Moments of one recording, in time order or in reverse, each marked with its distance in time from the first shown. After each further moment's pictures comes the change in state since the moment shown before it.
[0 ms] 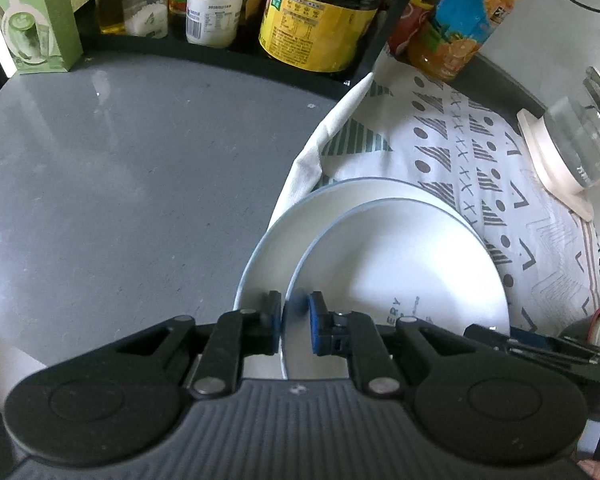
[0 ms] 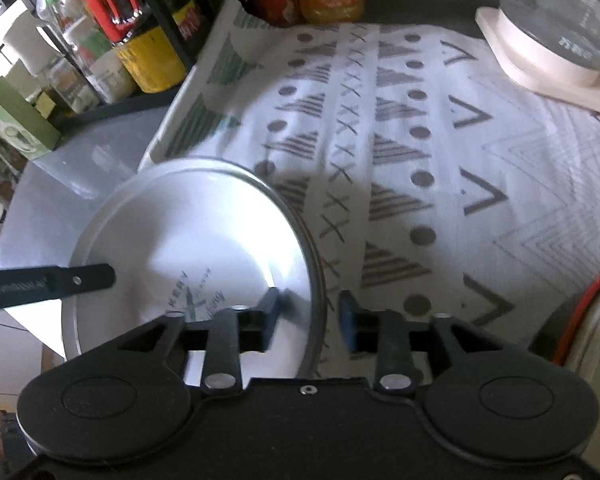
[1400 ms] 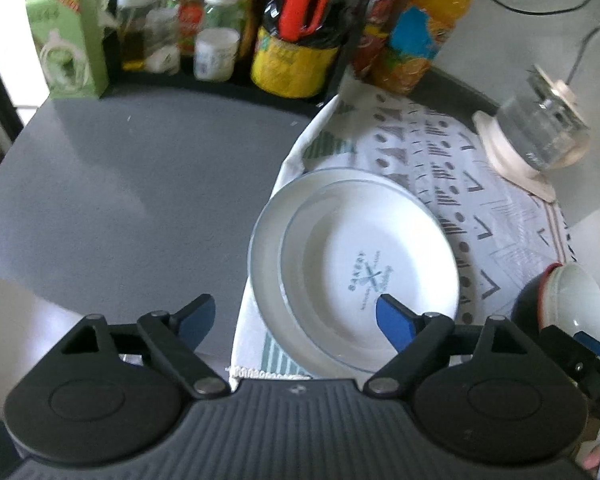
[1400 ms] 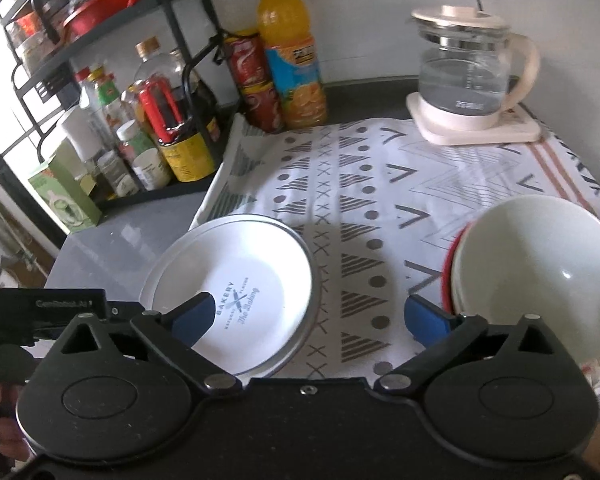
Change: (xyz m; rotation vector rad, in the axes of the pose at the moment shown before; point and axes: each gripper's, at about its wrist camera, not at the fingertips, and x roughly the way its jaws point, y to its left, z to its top) left arm -0.086 -0.002 -0.042 0.069 -0.087 -0.030; right arm -0.128 0.000 -0.078 0.107 -0.337 -0.010
